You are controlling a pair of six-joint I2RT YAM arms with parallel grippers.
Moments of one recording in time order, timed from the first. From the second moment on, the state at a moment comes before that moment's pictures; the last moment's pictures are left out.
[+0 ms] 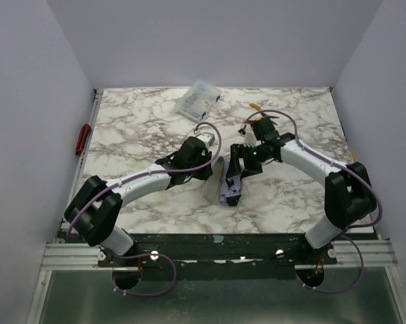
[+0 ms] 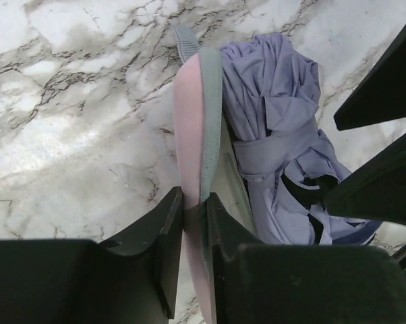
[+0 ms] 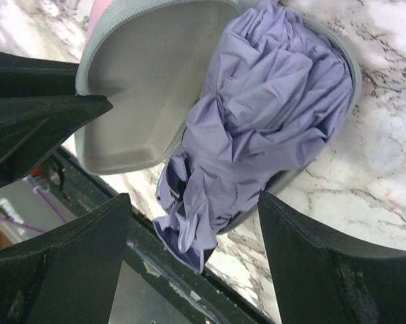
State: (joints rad) left arm -0.75 1.51 0.90 -0.10 0.04 -0.40; right arm 0.43 1.61 1.10 -0.59 -0.55 0.31
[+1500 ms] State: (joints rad) left arm -0.25 1.52 1.00 -0.45 -0.06 -0.12; right arm 0.36 1.69 1.28 -0.55 -0.51 0.21
